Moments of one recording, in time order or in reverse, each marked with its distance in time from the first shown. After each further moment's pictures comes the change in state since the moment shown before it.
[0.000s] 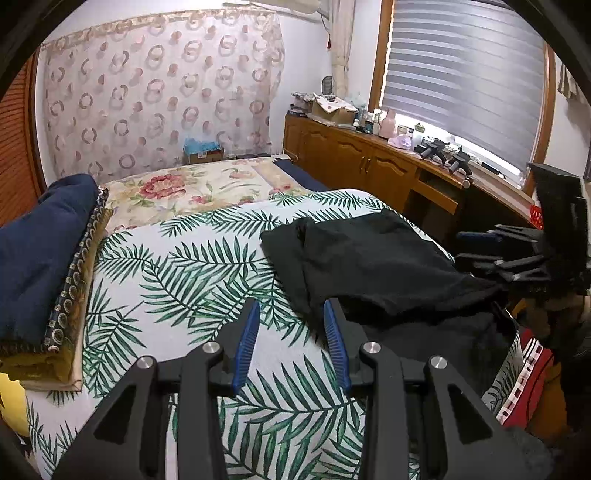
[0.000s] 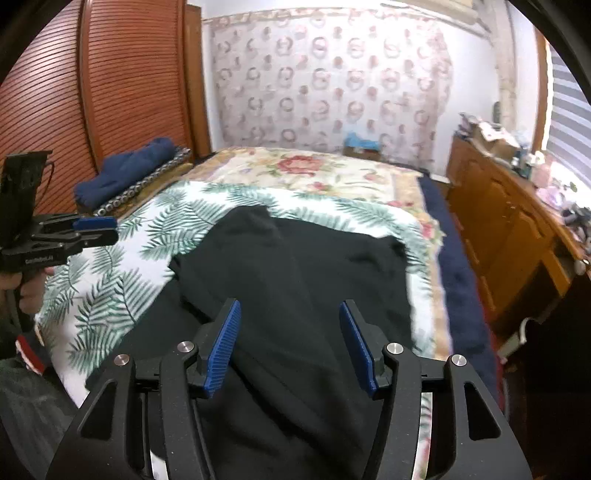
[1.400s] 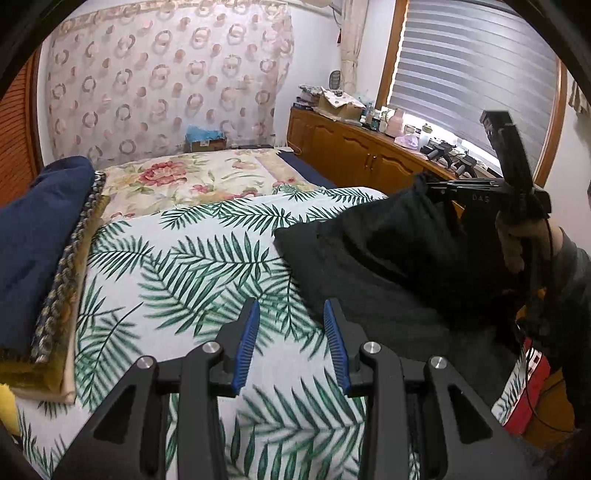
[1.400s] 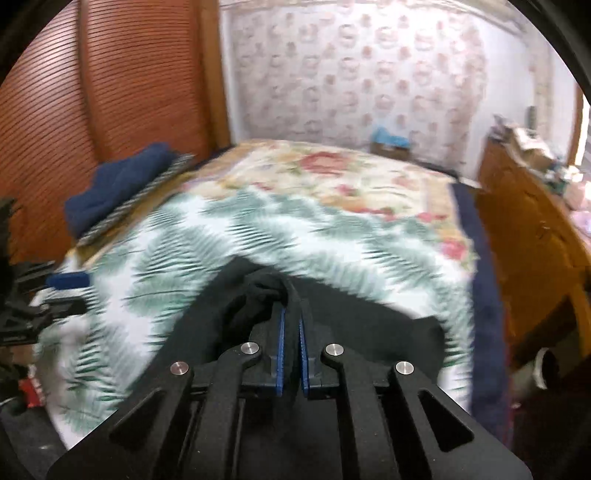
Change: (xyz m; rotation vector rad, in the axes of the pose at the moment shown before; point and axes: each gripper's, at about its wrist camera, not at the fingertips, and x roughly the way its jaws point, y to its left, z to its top) left arm 0.027 0.025 0.008 -0.053 0.041 -0.022; right arm 0.080 -0.033 0.085 -0.027 0.055 0.044
